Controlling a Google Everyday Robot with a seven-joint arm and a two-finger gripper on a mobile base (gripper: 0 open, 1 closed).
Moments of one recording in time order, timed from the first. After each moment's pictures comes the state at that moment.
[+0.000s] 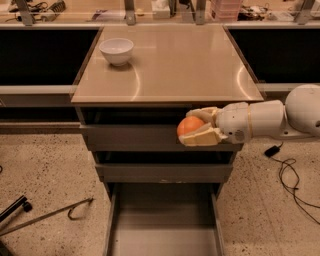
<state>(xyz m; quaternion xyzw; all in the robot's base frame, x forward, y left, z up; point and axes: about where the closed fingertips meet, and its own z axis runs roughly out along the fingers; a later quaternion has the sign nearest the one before) 0.530 -0.090 0.818 -0.50 0.67 0.32 0.45</state>
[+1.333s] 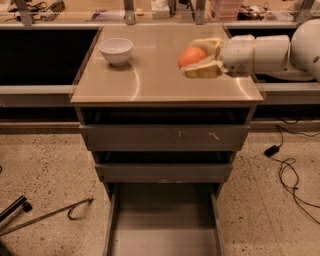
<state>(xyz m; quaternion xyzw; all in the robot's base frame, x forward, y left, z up) 0.653 -0.100 0.945 -0.53 0.57 0.26 0.57</state>
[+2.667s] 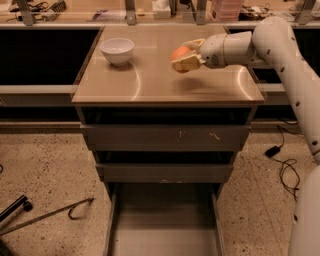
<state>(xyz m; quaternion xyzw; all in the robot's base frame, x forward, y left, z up) 0.768 -0.086 0.896 -0.47 0.67 0.24 0.53</state>
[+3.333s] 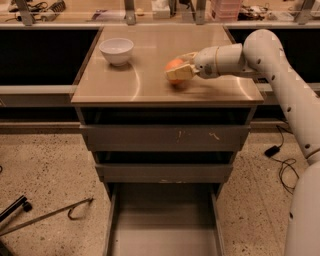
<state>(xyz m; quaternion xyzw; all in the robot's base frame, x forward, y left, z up) 0.762 -0.068 0.861 -0.44 0.69 0.30 0.49</state>
